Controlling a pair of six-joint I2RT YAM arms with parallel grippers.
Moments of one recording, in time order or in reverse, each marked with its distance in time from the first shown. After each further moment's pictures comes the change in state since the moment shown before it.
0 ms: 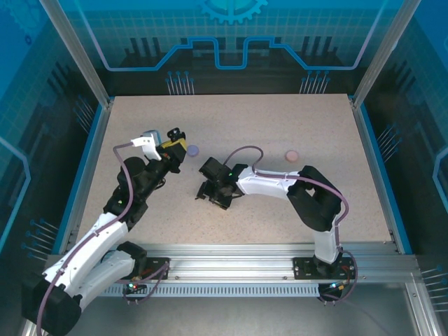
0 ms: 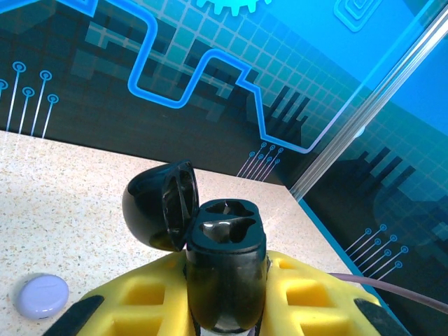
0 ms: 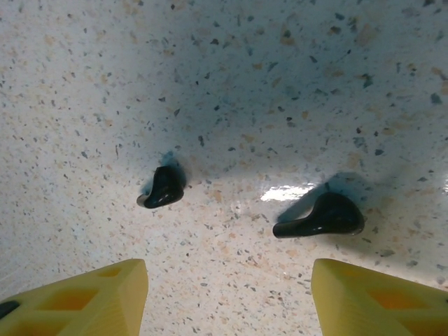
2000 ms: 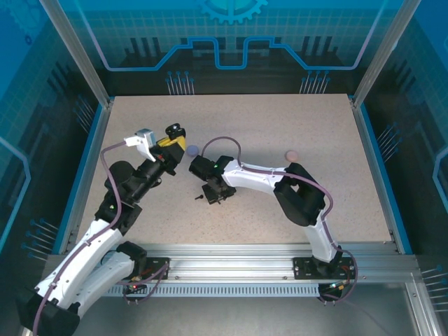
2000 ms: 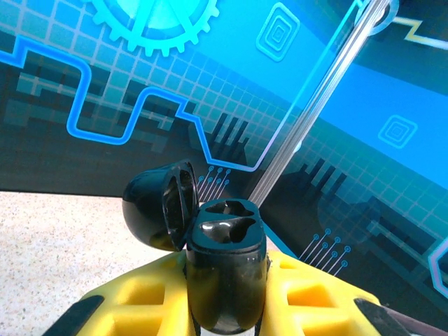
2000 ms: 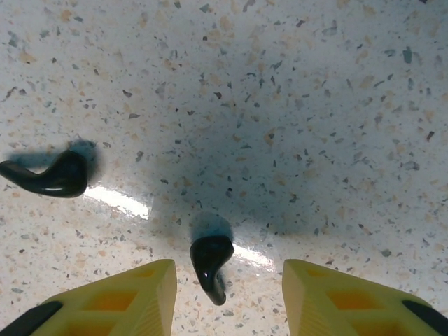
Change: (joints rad) left arm 0.000 -0.093 0.040 0.022 0.119 0.027; right arm 0.019 0.159 0.283 -0.391 0.244 -0.760
